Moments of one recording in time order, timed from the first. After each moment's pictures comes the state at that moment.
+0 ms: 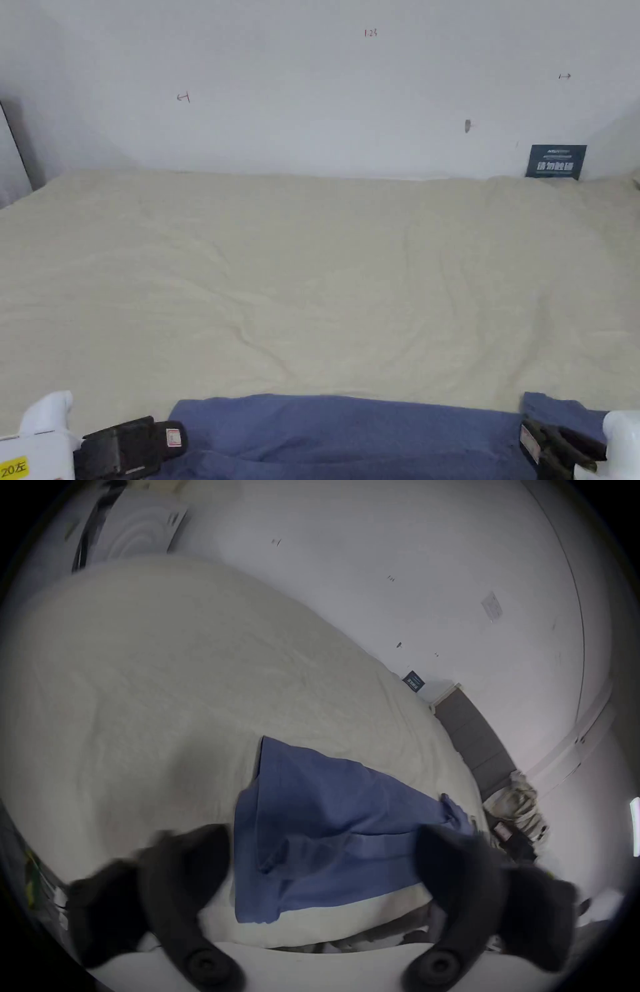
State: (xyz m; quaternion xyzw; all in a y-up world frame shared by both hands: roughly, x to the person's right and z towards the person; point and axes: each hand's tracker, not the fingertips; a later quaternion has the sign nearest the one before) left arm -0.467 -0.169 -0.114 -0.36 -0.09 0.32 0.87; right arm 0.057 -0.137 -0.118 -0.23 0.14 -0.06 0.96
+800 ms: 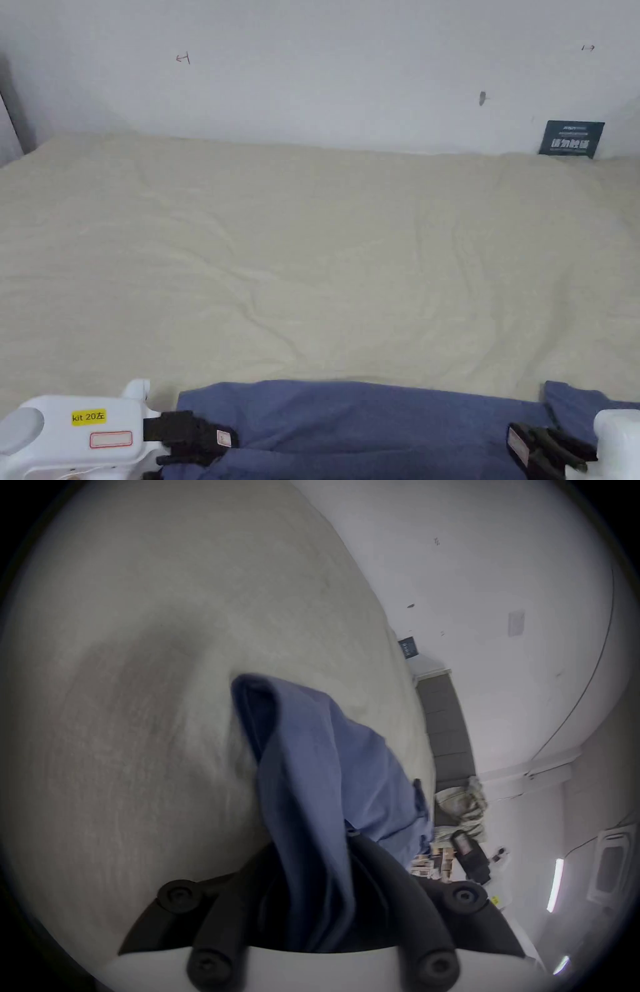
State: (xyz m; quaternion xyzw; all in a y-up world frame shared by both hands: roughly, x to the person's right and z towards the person) left arm -0.461 -0.236 -0.191 -0.45 -0.20 0.46 0.74; right arm 0.024 -0.148 -0.132 -0.27 0.16 -0.06 0.95
